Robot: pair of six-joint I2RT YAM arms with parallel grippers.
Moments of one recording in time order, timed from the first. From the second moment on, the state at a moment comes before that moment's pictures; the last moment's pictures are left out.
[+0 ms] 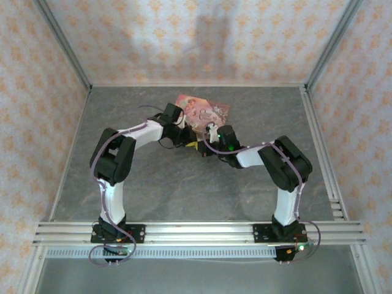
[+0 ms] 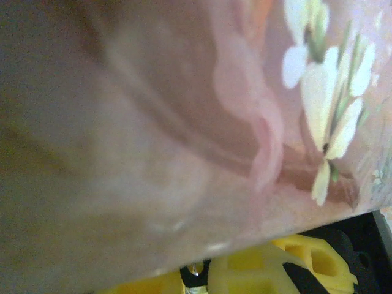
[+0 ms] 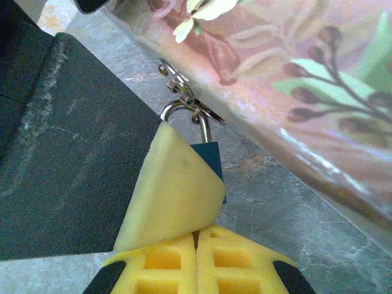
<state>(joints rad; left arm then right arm) -0.38 1.98 1.32 -0.37 0.54 -0.72 0.56 1.90 0.84 0.52 -0.42 0.46</state>
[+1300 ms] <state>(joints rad) -0.32 1.45 0.98 -0.38 0.27 -0.70 0.77 1.86 0.98 0.29 -0.02 0.25</state>
